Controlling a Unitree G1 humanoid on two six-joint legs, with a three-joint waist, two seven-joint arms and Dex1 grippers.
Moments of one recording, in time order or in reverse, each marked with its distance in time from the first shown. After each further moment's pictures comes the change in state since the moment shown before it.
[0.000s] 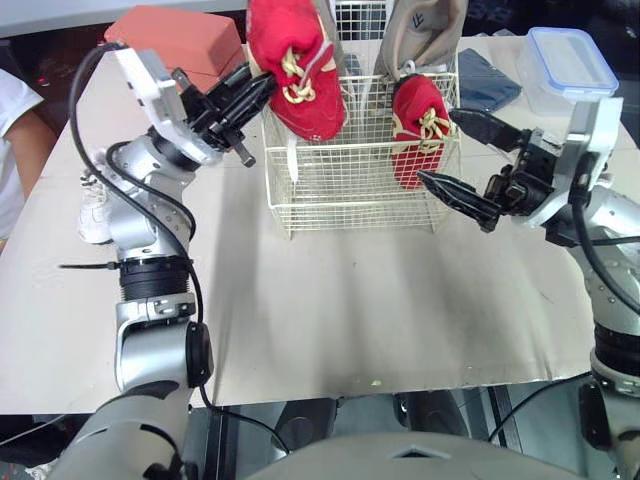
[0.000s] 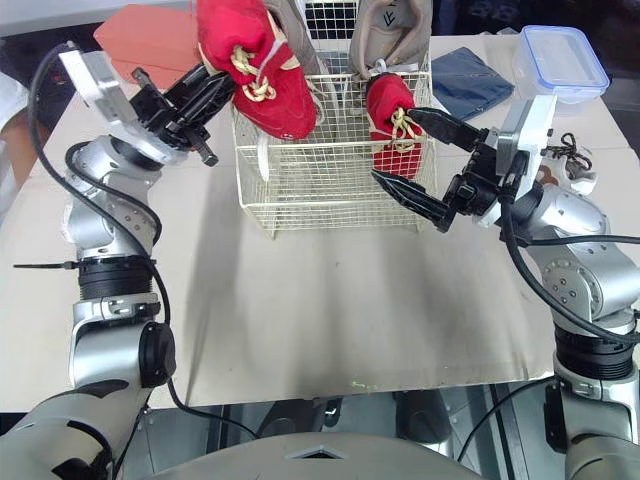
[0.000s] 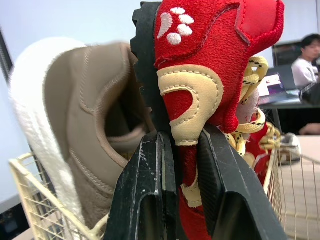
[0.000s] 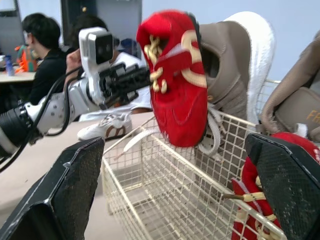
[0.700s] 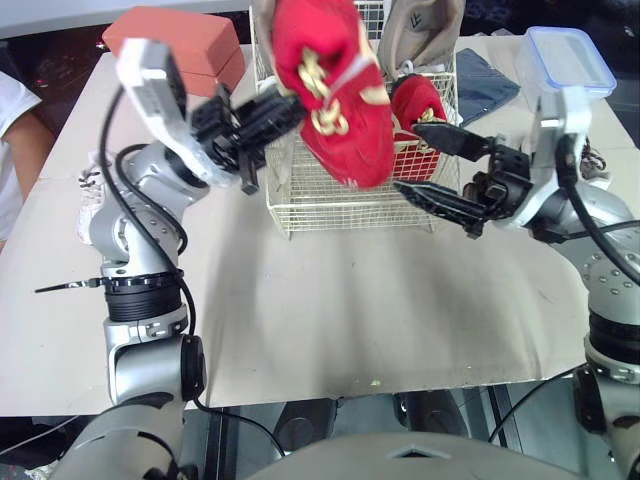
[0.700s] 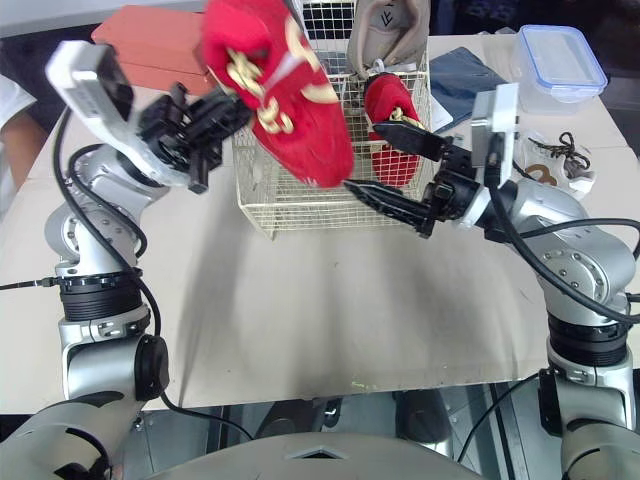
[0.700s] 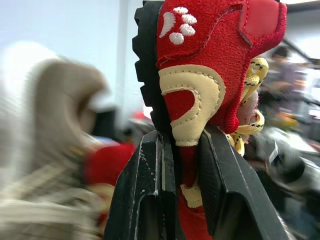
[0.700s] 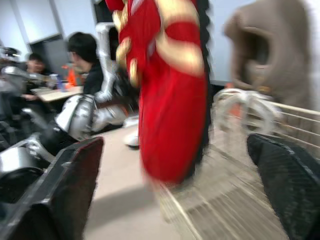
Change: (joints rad) left arm 0.086 0.017 0.040 -0.369 -0.334 0.506 0.030; right arm -0.064 -0.007 0.015 -0.017 0.164 0.194 -0.026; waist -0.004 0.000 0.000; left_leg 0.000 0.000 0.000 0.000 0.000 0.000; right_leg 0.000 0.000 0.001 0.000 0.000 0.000
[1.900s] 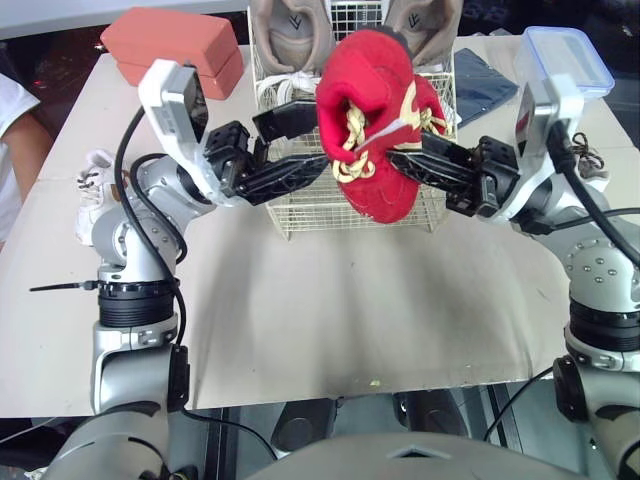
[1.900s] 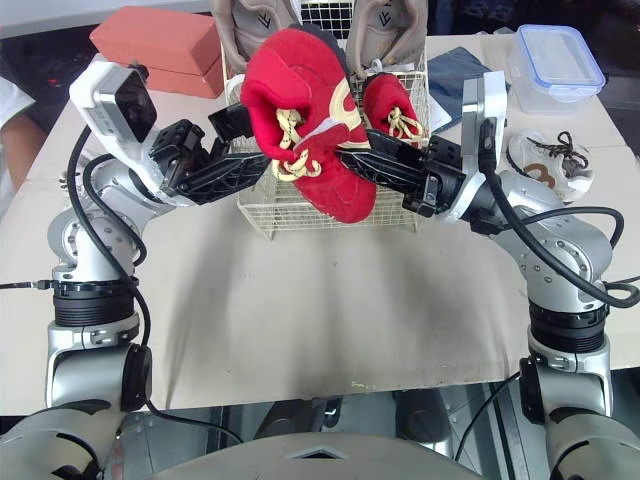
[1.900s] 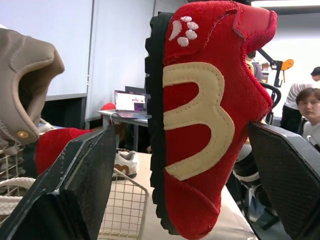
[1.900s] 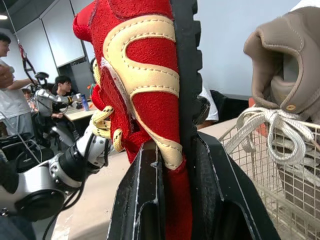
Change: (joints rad) left arm 0.027 0.084 -0.148 -0.011 -0.107 0.100 -0.125; right arm -0.068 0.082 0.044 0.042 0.079 0.072 0.026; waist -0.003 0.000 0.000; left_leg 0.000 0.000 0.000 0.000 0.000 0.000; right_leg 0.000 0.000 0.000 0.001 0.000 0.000
